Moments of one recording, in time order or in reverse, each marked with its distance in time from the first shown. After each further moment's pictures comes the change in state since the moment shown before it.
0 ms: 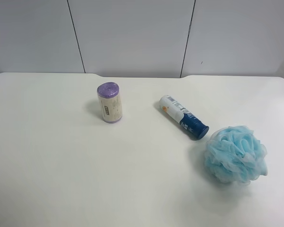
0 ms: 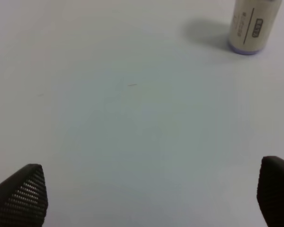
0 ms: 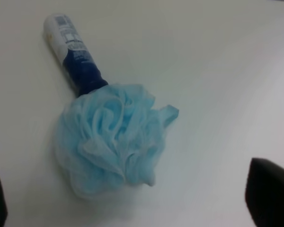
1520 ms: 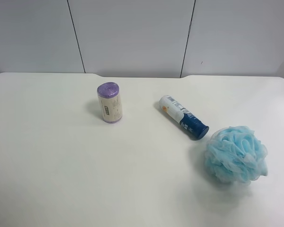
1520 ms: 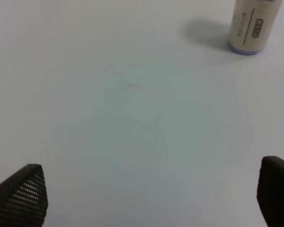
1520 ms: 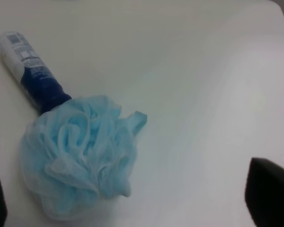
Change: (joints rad) left arm 0.000 0.000 0.000 0.000 0.000 0.000; right arm -0.155 0.000 0.031 0.000 -0.058 0.000
